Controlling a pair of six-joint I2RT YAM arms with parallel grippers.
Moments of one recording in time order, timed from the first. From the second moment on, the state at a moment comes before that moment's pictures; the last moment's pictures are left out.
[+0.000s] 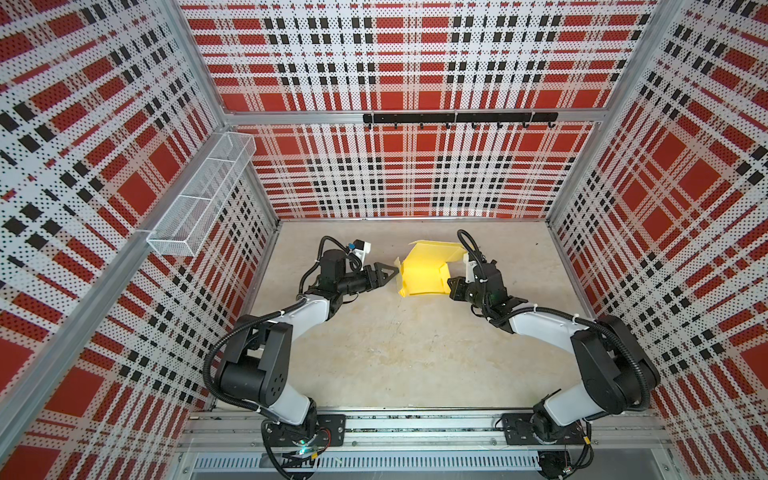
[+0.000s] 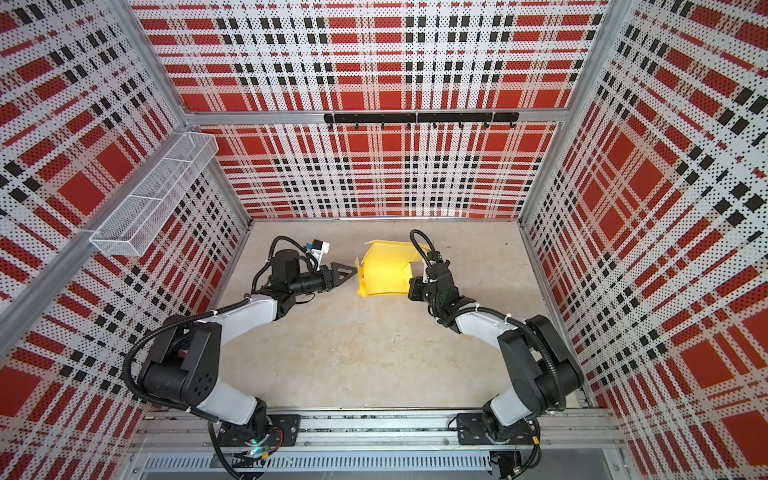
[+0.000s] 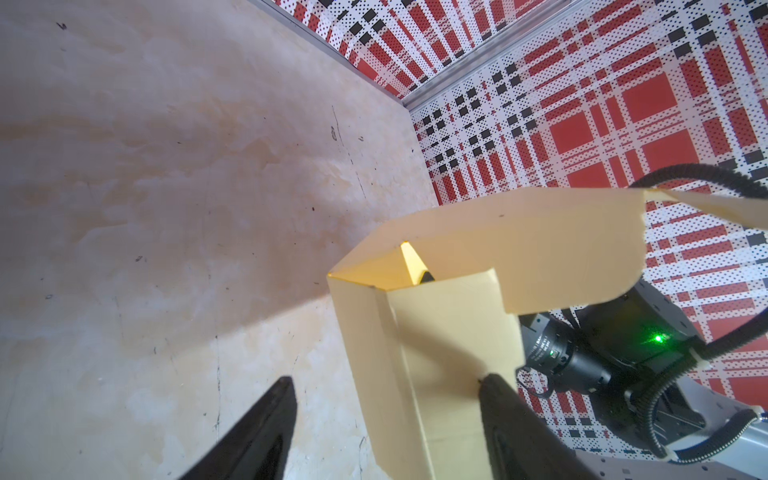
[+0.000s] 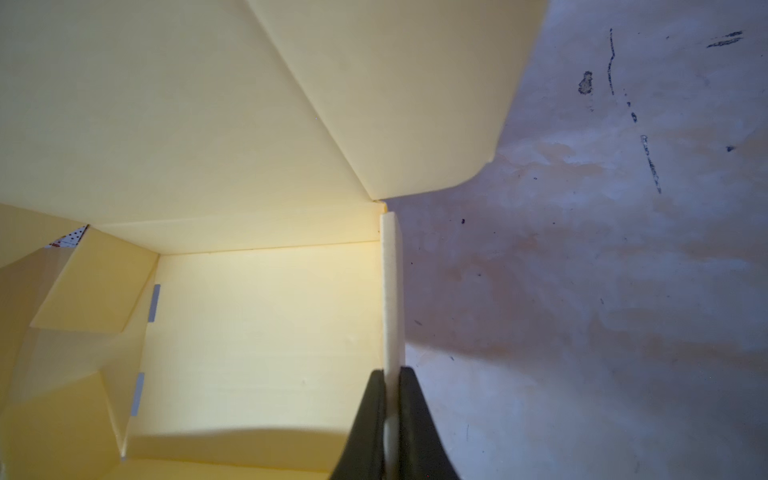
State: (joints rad) left arm -0.24 1.56 0.81 0.36 0.79 -0.70; right arm 0.48 1.54 0.75 0.25 -0.07 0.53
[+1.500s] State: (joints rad) left arm -0.22 1.52 0.77 0.42 0.83 -0.74; right arm 0.48 1.52 0.76 0.22 -0.06 0.52
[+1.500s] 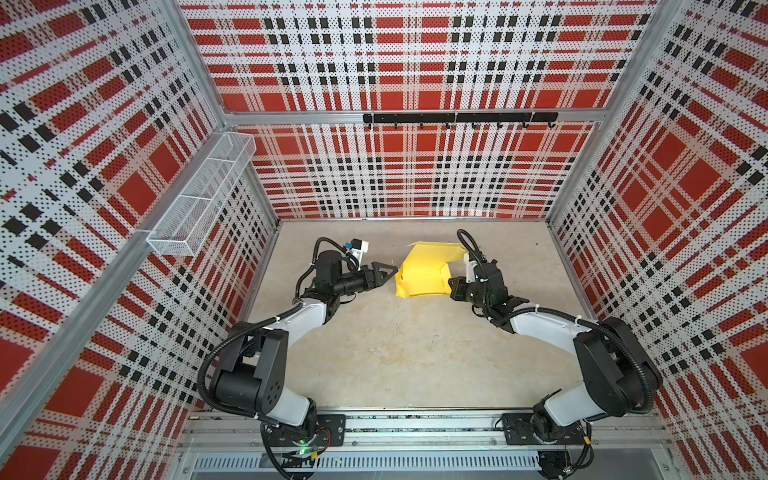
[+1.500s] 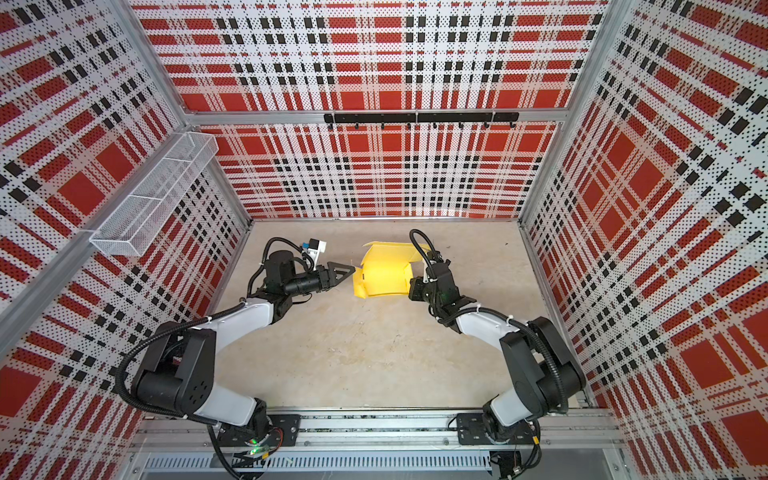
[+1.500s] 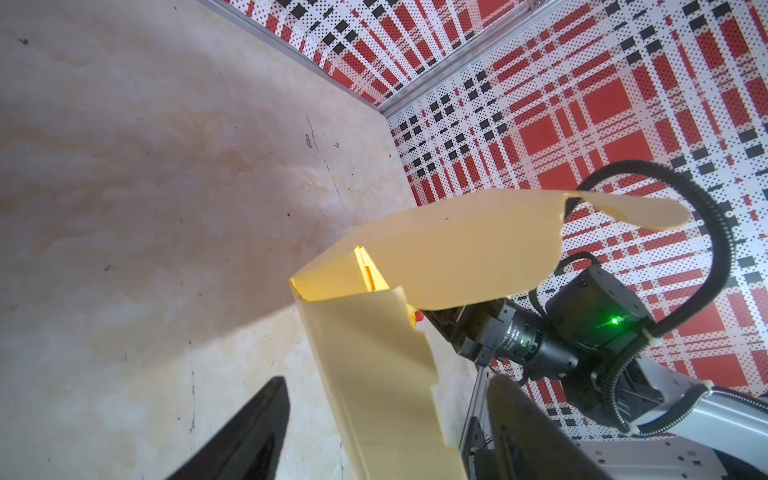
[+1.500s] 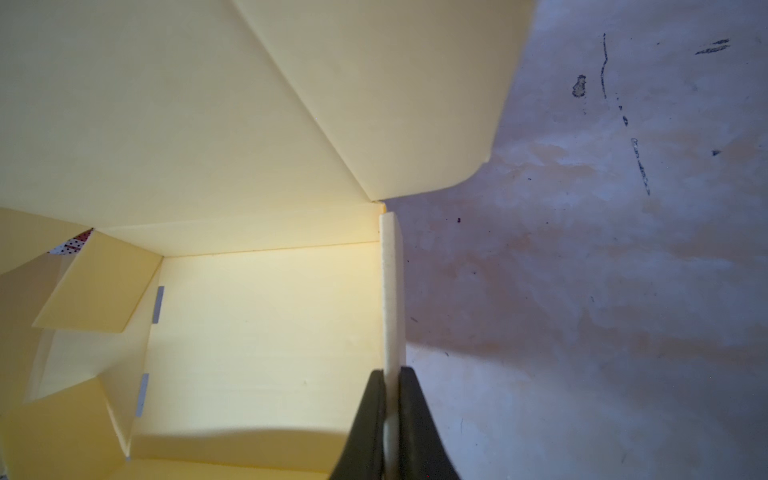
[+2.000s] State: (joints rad) left arm -0.23 1.52 0.75 0.41 0.82 -0.71; right arm 0.48 1.52 0.76 0.22 -0.06 0.52
